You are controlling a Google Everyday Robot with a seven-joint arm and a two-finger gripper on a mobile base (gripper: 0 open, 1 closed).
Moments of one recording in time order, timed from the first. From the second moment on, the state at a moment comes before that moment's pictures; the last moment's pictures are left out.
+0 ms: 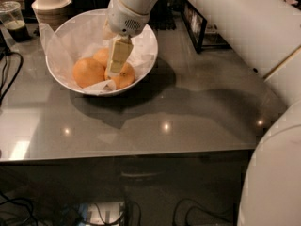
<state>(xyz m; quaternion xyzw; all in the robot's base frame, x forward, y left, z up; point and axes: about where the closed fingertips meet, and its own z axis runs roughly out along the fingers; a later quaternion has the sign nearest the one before) 0.602 0.092 0.939 -0.77 0.58 0.10 0.25</state>
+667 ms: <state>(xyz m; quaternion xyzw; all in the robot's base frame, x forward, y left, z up) 0.594 0.075 0.953 -0.77 0.59 0.08 0.22</state>
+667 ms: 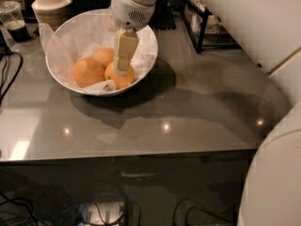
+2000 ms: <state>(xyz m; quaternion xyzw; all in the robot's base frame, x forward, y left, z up) 0.606 0.080 0.907 -0.75 0.61 0.11 0.23</state>
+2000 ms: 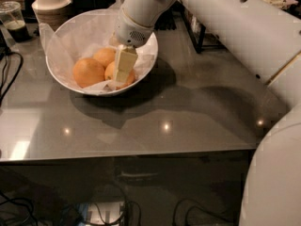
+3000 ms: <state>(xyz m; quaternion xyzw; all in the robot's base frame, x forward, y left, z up) 0.616 0.073 0.891 -0.75 0.61 0.11 0.23</state>
